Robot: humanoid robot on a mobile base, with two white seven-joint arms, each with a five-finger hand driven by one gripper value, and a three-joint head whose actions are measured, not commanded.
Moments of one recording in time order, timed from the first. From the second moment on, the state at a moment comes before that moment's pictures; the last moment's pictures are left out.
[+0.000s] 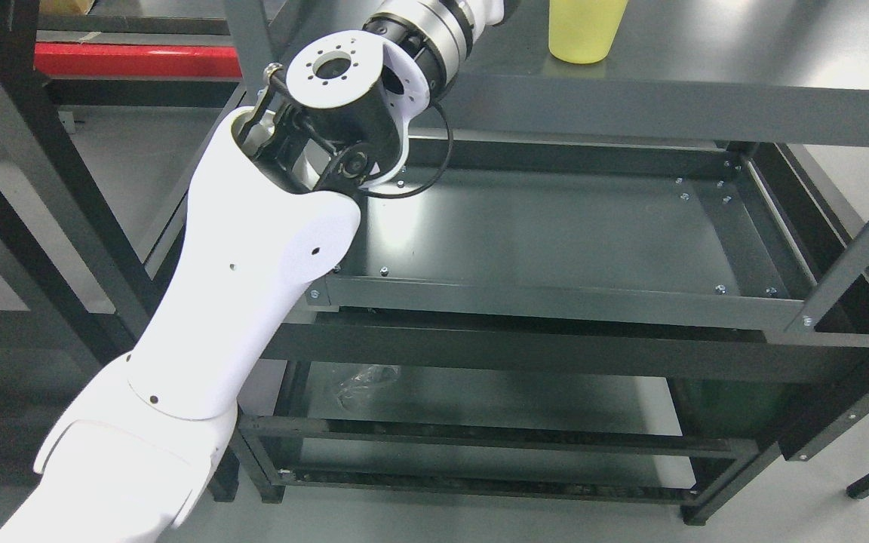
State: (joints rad) left arm -1.27 0.00 -0.50 -1.53 0.69 0.54 0.24; right arm 0.00 0.00 0.00 -0.24 0.00 0.09 -0.12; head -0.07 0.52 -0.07
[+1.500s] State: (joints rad) left arm -0.64 0.00 -0.44 -1.65 0.34 0.14 -0.25; right arm 0.00 0.00 0.00 -0.24 0.00 0.09 -0.12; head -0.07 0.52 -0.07
